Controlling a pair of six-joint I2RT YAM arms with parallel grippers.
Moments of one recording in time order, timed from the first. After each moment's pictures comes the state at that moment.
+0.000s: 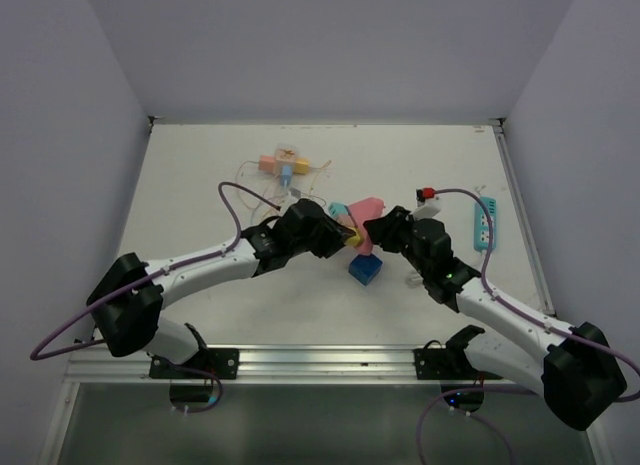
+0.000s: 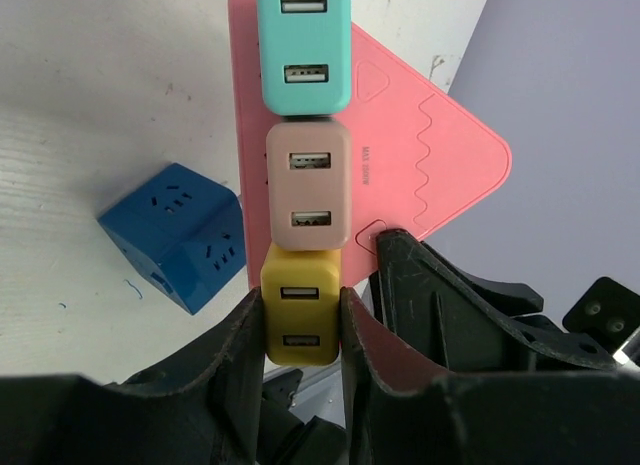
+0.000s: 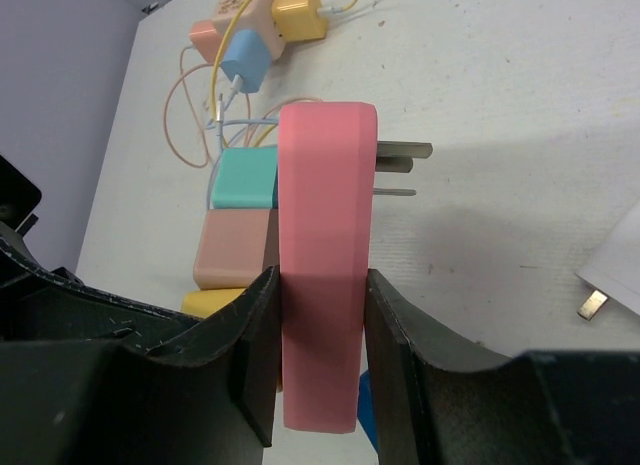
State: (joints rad) left arm -0.89 1.47 0.96 -0.13 -0.12 -1.57; right arm 0.58 1.01 0.46 0.24 0.16 0.73
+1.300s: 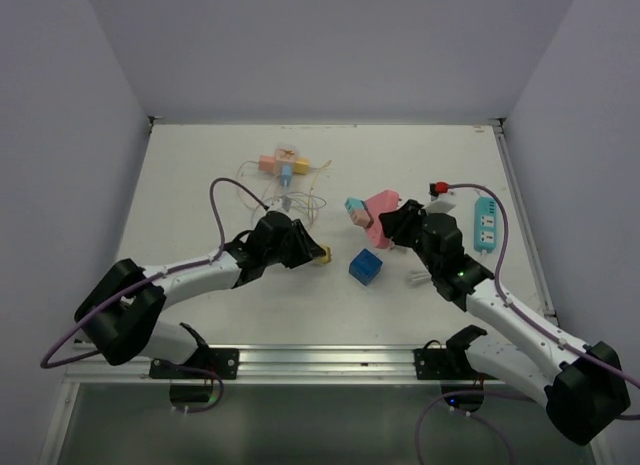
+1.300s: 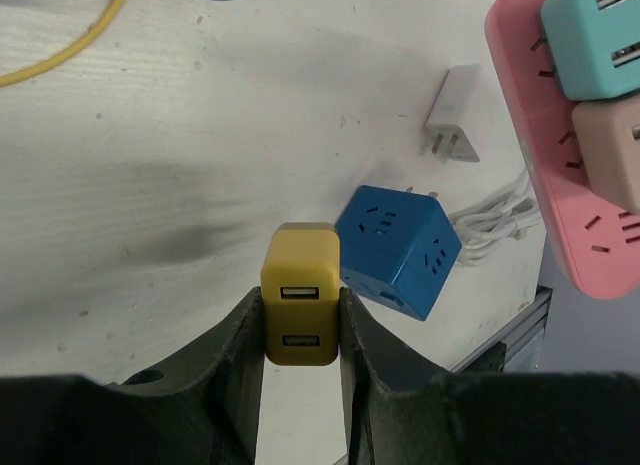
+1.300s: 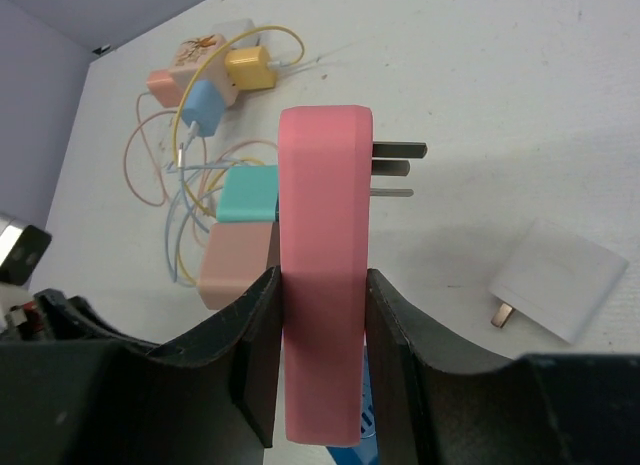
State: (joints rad) left arm -0.73 1.38 0.65 0.07 0.04 -1.04; right arm 0.54 0.93 0.53 0.10 0.25 0.67
